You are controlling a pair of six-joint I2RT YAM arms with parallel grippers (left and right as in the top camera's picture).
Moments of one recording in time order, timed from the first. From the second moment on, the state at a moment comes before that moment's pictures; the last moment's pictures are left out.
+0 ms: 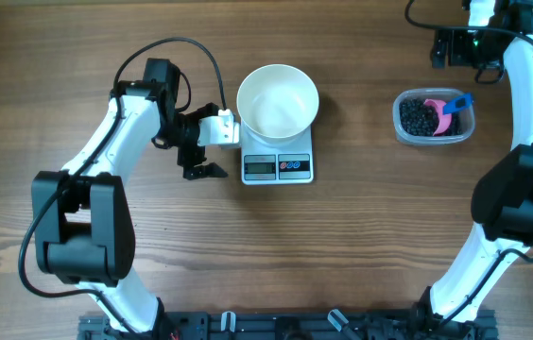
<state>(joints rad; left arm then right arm) -0.11 1.88 1.32 -0.96 0.60 1.48 -0.20 2.11 1.99 -1.00 -0.09 -0.17</state>
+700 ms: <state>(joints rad) -0.19 1.88 1.32 -0.96 0.57 1.48 -0.20 2.11 1.99 -1.00 -0.09 -0.17</state>
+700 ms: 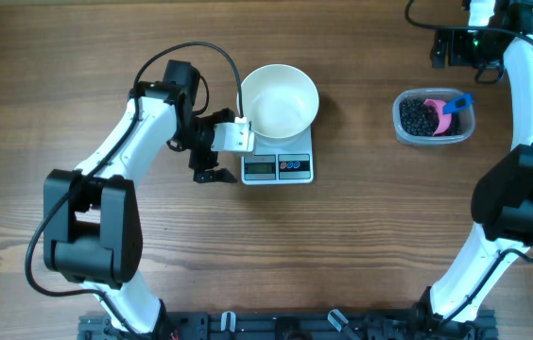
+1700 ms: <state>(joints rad) -0.14 1.88 1.32 -0.90 0.59 1.43 -0.20 2.11 1.99 -1.00 -0.09 -0.17</state>
